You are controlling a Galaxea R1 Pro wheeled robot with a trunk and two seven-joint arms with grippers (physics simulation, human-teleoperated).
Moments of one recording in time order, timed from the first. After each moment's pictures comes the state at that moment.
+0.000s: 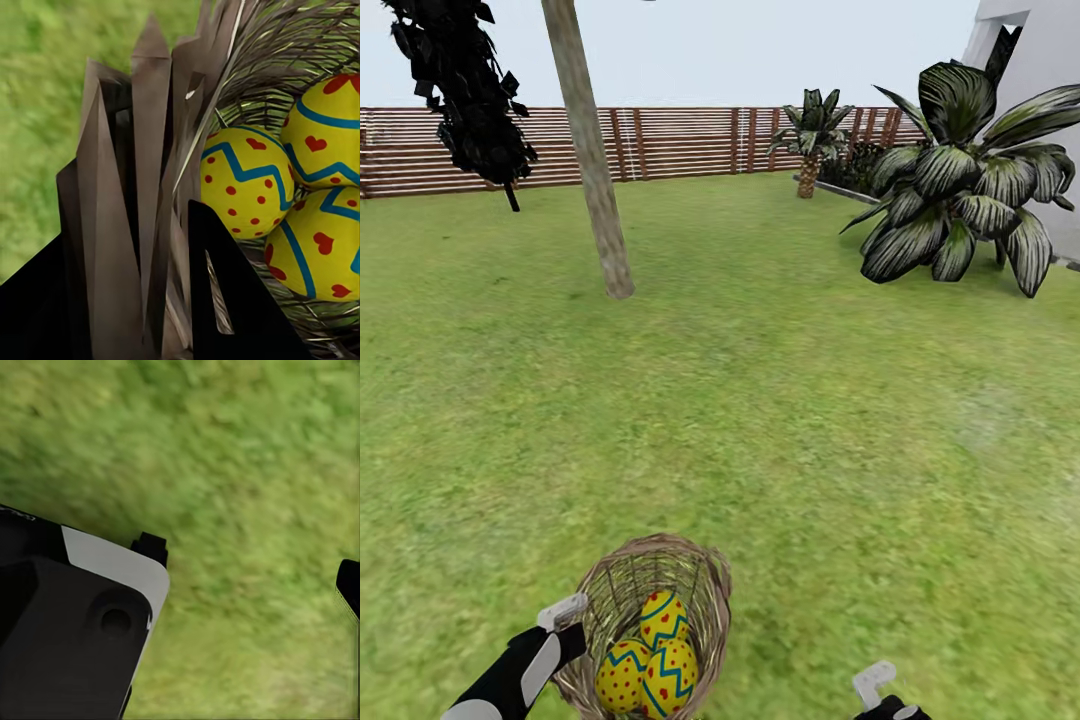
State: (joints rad) left arm -0.52 0.04 0.22 -0.39 0.24 0.32 0.18; right arm -0.53 -0.06 -0.04 0.01 0.39 0.01 0.10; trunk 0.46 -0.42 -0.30
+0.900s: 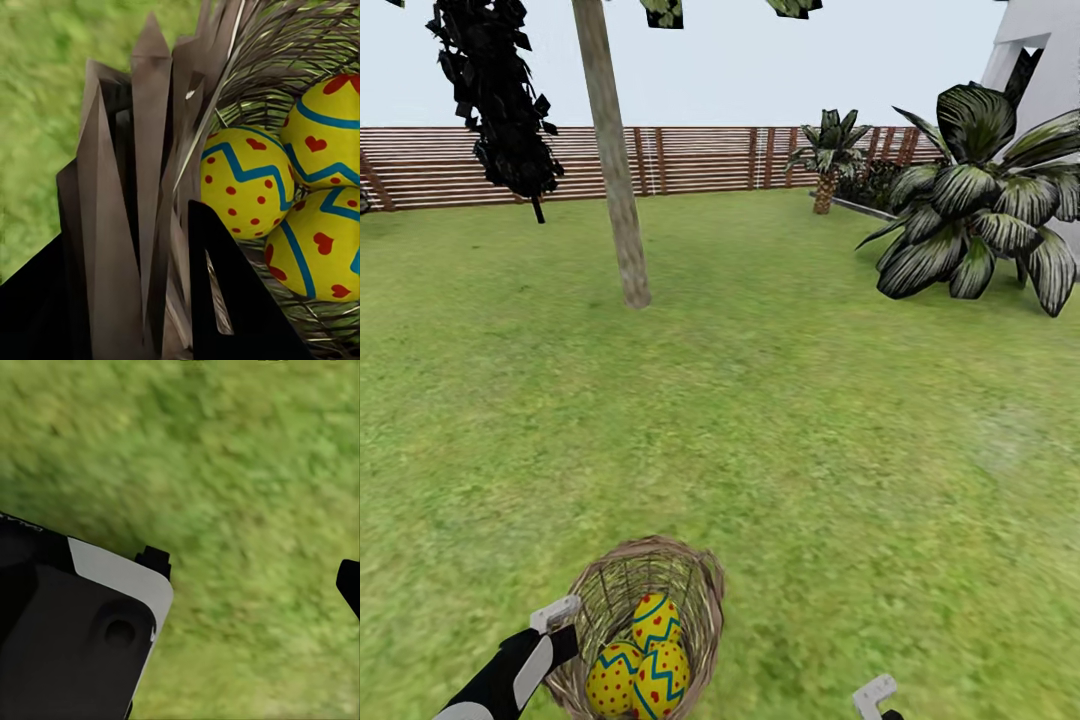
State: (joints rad) left arm -0.51 0.06 0.22 -0.39 0.23 0.32 0.18; right arm -0.50 -0.06 -0.04 0.01 0.40 -0.05 0.10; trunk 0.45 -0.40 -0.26
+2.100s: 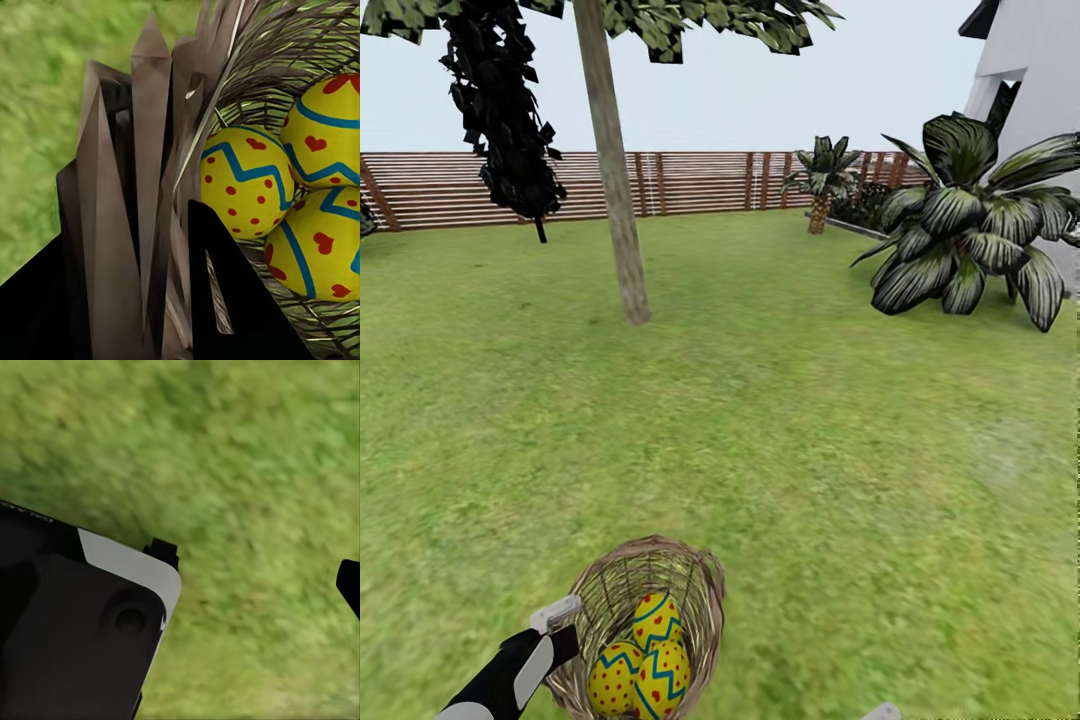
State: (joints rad) left arm -0.52 0.06 0.22 -0.39 0.24 0.32 0.18; right arm -0.45 -0.05 -0.04 0.02 0.39 -0.05 0.10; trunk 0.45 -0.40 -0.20
